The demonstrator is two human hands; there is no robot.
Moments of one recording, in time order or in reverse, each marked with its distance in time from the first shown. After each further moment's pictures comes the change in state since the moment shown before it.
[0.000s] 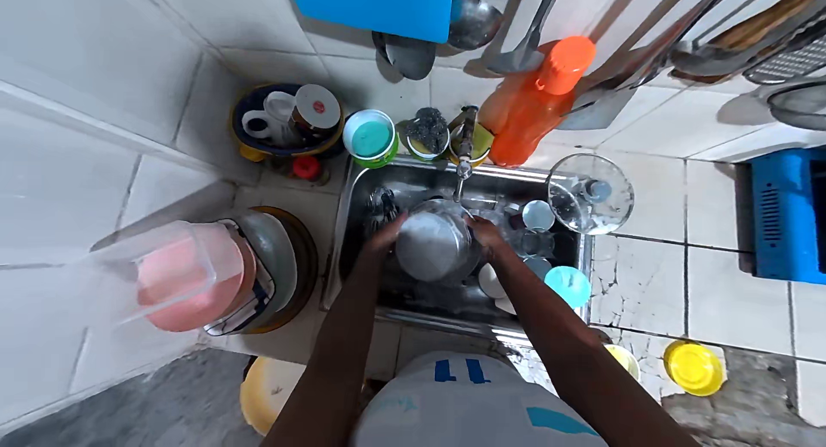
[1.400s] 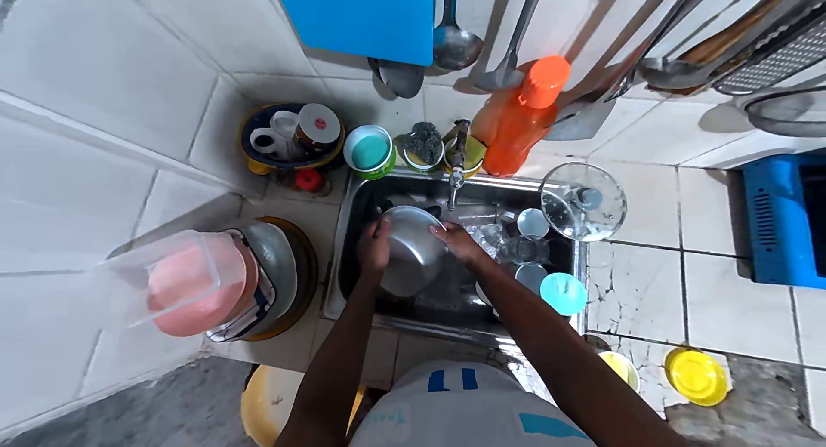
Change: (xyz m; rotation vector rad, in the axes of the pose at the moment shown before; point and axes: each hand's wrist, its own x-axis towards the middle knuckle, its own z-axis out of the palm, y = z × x) left_hand -0.041 0.008 0.000 0.040 0.524 0.310; right_hand -0.028 -0.023 0.042 -0.119 -0.296 -0.251
